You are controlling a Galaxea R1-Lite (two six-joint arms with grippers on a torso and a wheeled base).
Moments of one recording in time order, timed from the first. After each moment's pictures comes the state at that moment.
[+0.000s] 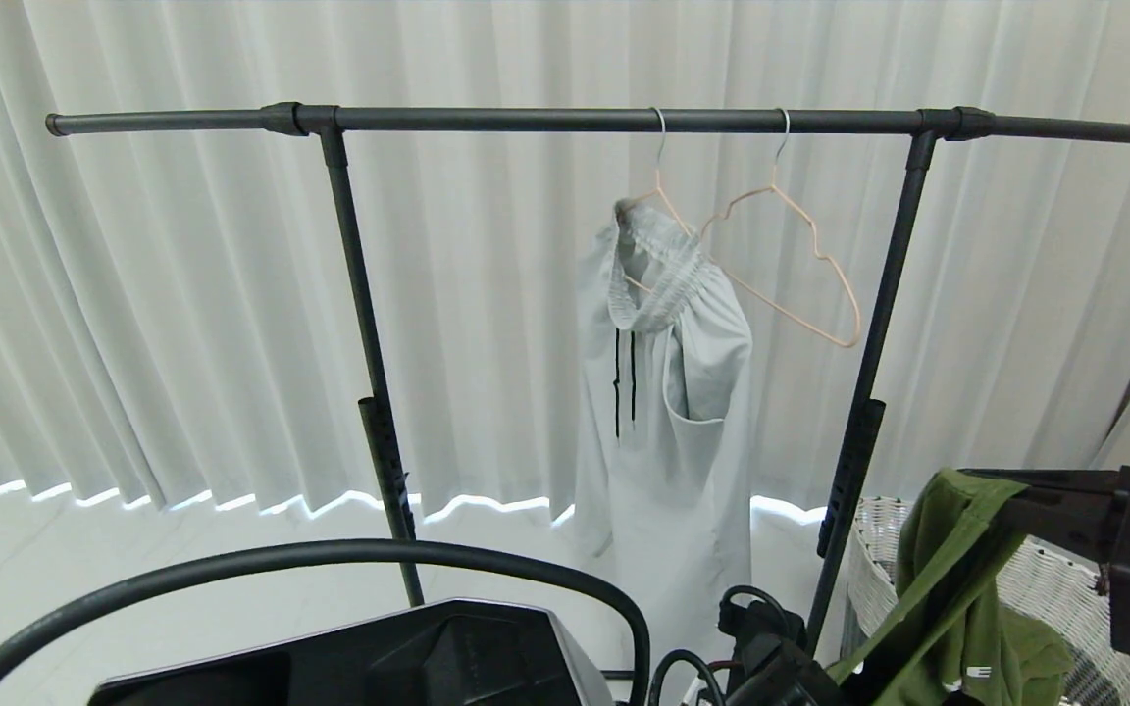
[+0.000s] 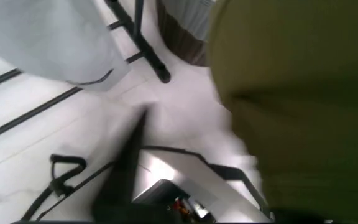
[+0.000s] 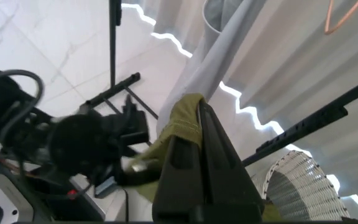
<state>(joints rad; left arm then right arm) -1.13 2.36 -1.10 -0.48 0.12 -0.52 0.72 1.10 -0.79 0.06 0.00 -0.15</state>
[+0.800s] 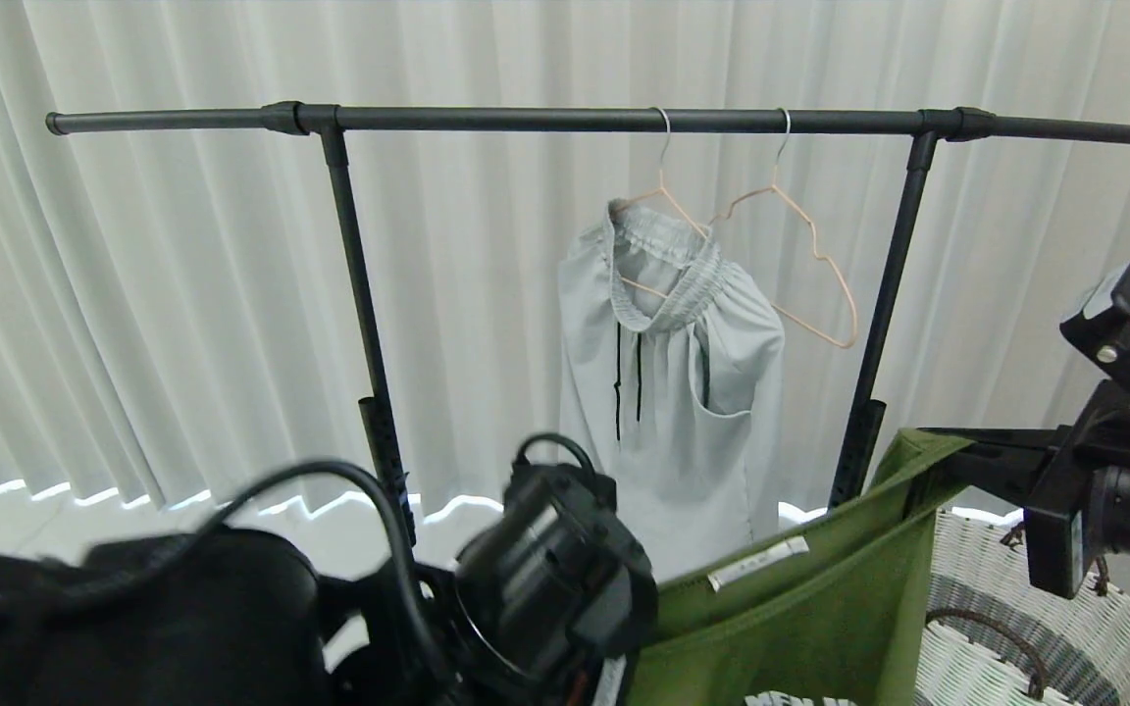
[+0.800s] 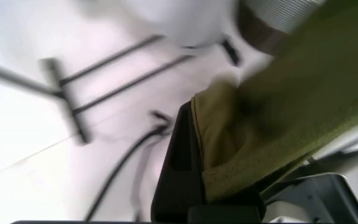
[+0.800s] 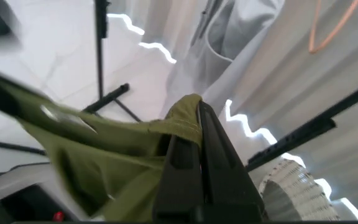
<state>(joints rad) -0.98 1.72 -0.97 0.17 0.30 -0.40 0.72 1.19 -0.79 -0.07 -0.07 -0.16</state>
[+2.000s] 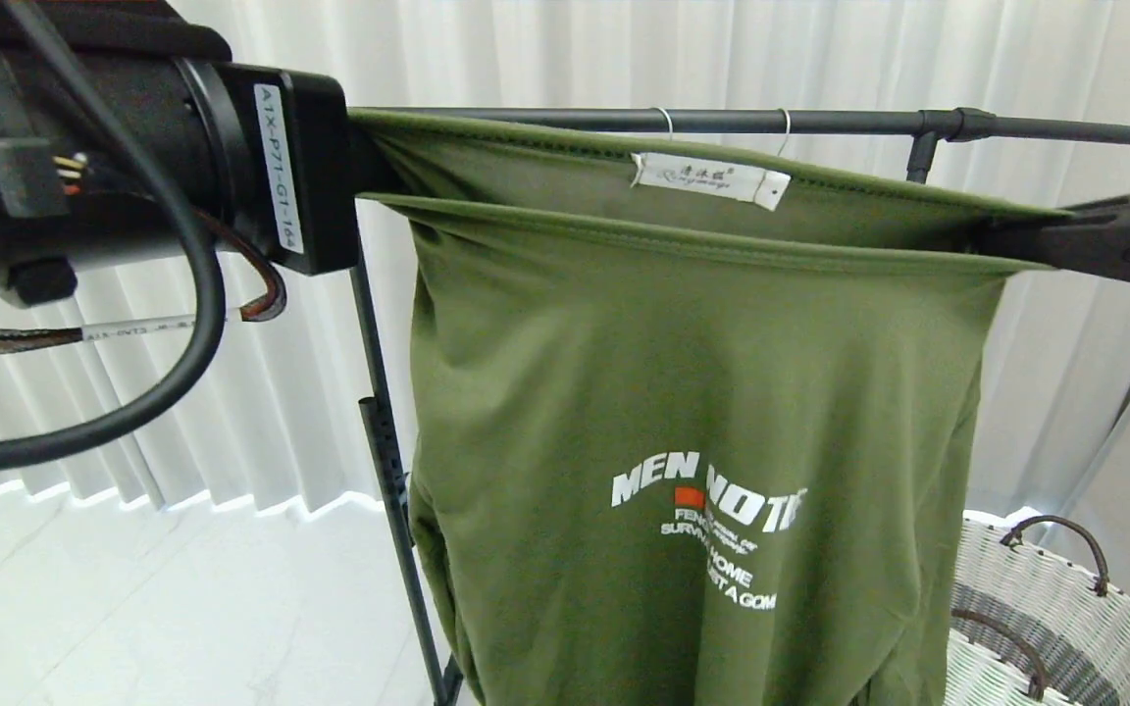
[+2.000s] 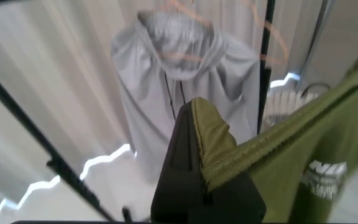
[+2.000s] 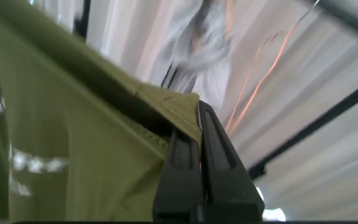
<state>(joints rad) -0.78 1.36 -1.38 0.16 0.26 0.11 0.72 1.25 -1.40 0.41 -0.07 -0.27</state>
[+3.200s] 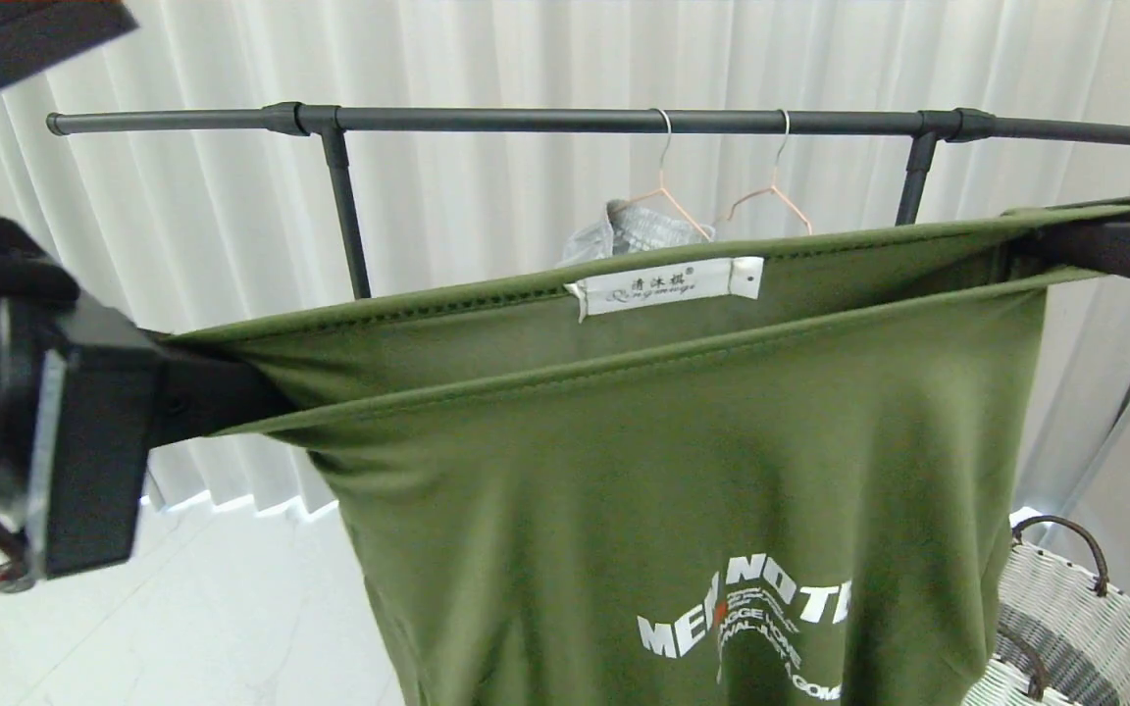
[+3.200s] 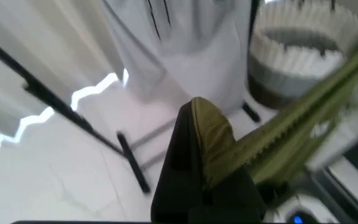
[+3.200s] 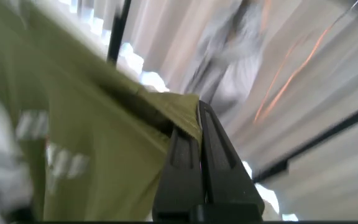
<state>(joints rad) -0.91 1.27 -1.47 0.75 0.26 -0.11 0.92 1.19 -1.30 0.26 -0.19 -0.22</state>
